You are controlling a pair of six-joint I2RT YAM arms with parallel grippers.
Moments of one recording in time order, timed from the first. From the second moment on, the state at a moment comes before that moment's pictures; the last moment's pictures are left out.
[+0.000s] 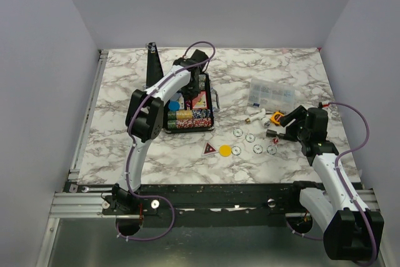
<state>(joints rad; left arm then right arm) -0.49 2.29 2.03 -0.97 -0.22 -0.55 -0.05 0.86 0.47 -0.20 0.04 0.68</state>
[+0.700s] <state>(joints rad) -0.46 2.26 1.98 -0.93 -0.13 -0.56 -0.05 0.86 0.46 -0.20 0.04 0.68</state>
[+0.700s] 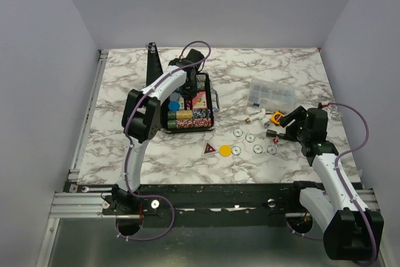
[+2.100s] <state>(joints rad) -0.48 1.39 1.66 -0.78 0.11 -0.36 0.54 1.60 0.92 0.21 -0.22 0.76</state>
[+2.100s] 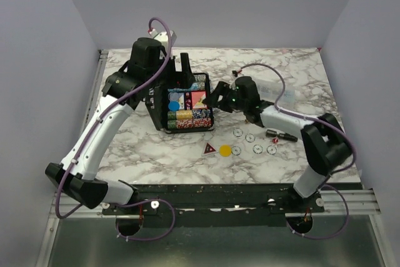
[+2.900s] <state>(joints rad) -0.54 1.26 1.56 -0.74 0.13 -0.33 0.67 2.19 1.56 0.09 -0.11 0.74</state>
